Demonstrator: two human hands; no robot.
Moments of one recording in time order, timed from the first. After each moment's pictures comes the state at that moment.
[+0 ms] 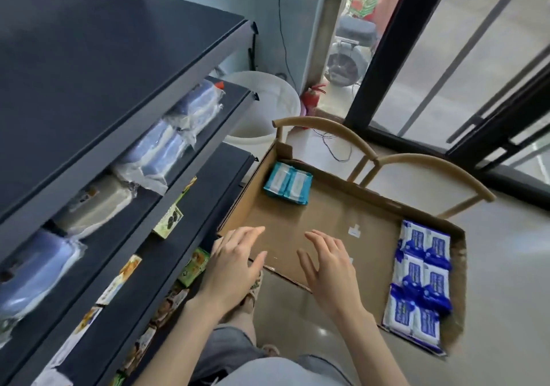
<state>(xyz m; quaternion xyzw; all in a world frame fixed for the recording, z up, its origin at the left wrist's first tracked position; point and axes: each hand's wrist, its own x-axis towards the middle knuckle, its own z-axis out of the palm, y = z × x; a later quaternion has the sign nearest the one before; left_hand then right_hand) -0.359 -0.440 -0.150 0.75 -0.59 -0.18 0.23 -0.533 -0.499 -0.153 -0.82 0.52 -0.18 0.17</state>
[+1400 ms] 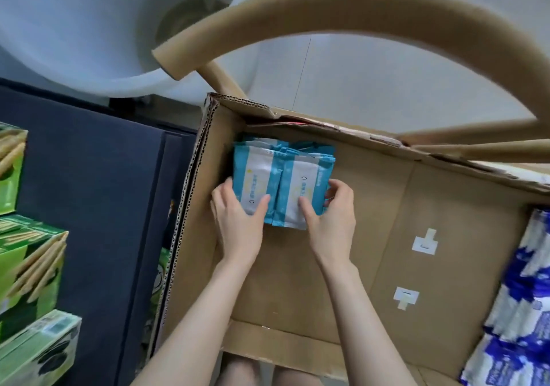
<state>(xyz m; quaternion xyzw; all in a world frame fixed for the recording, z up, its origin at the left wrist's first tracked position) -0.307 -0.842 -0.505 0.87 -0.32 -0.33 0.17 -0.435 -0.868 -0.502 -0.48 0.76 -0.13 0.41</state>
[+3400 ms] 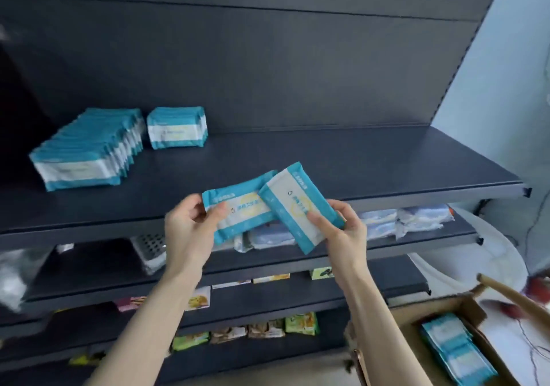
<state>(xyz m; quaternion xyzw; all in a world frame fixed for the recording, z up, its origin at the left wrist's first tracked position) -0.270 -0.223 0.006 0.70 0.02 0.12 0.70 -0.311 -0.429 -0.019 -0.63 0.13 -0.20 0.74</state>
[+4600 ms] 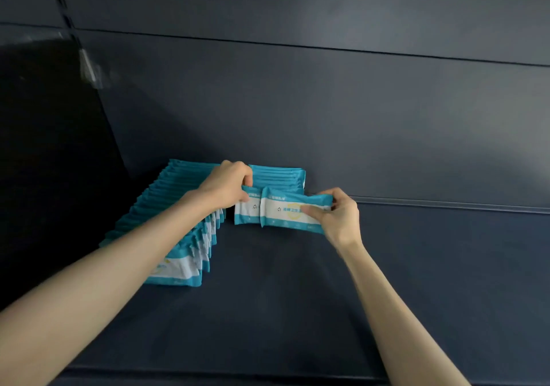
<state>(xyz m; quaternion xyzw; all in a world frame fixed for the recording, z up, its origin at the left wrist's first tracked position) 0.075 -0.051 0.060 0.97 -0.11 0.04 0.19 0.032 -0.266 0.005 -0.77 0.05 -0.14 0.62</state>
